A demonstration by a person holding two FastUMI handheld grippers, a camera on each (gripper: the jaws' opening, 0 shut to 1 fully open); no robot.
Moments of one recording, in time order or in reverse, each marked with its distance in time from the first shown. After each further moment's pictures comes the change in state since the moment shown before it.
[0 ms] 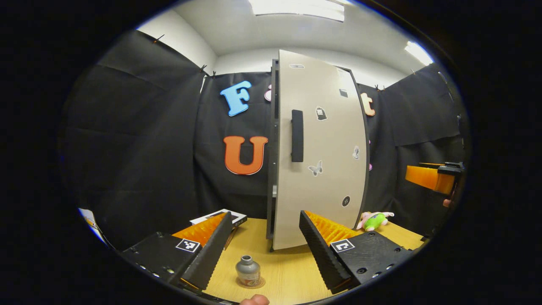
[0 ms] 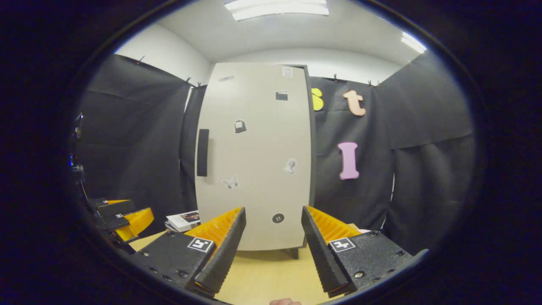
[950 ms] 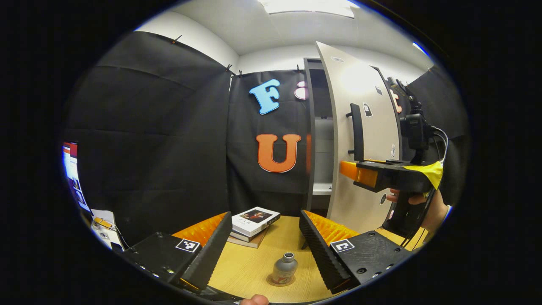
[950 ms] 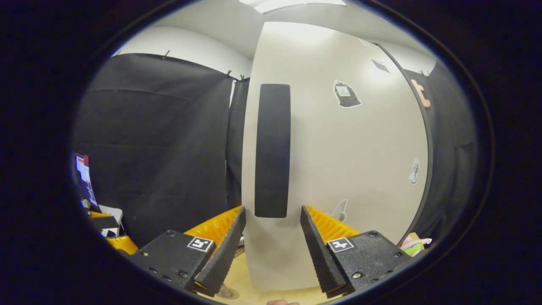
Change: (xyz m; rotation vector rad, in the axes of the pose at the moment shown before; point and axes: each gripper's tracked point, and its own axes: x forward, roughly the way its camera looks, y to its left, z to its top) left arm -0.020 0.099 -0.004 -0.001 0.033 0.232; right arm 0.176 0.210 -0.009 -0.051 0.020 0.388
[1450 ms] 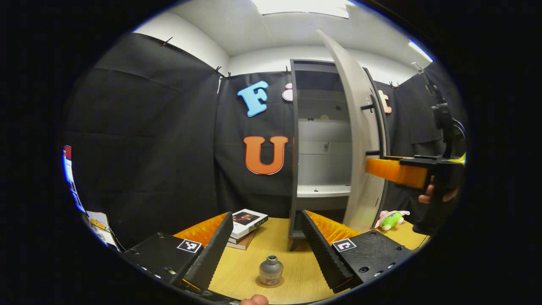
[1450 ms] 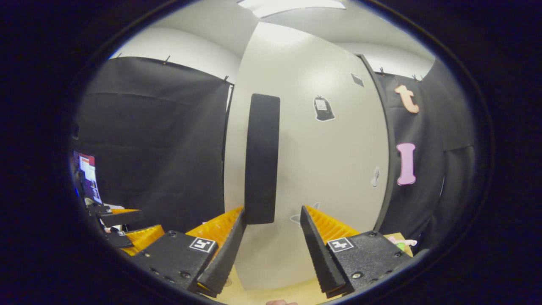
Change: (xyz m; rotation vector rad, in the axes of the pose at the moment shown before) left arm 0.000 -0.028 0.005 0.007 -0.015 -0.058; right arm -0.078 -0.030 0.017 -0.008 -0.025 -0.018
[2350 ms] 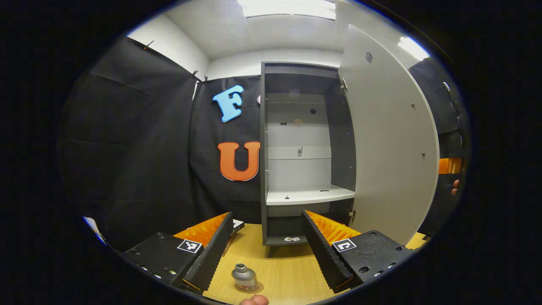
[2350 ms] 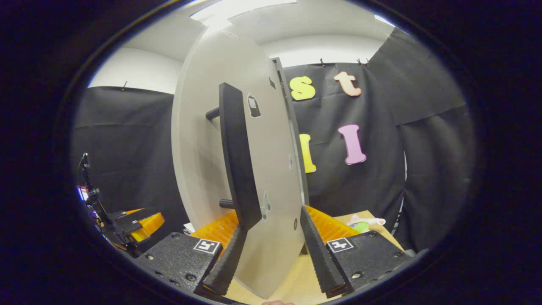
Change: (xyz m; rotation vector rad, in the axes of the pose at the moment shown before) left arm 0.012 -0.073 0.010 0.026 -0.034 -0.143; right arm -0.149 -0.129 -0.005 0.196 0.025 -0.202
